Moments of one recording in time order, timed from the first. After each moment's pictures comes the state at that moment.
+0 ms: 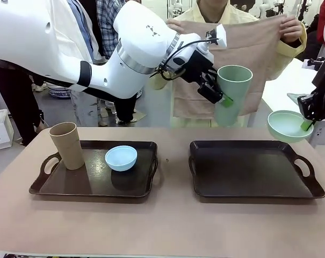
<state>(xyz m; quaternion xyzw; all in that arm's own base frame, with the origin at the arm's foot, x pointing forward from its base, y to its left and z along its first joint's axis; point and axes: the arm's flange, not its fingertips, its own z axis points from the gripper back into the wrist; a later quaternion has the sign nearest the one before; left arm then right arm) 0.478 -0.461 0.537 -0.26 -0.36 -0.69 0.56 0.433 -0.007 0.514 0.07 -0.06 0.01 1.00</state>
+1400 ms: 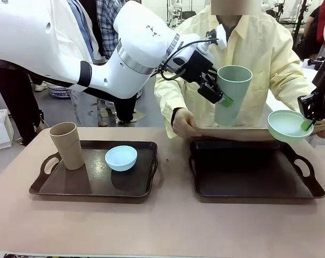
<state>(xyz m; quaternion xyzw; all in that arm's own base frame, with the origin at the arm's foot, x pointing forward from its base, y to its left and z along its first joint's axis) 0.478 -0.461 0.536 -0.26 -0.36 -0.69 0.56 0.433 -0.007 0.515 0.07 -0.06 0.01 1.00</state>
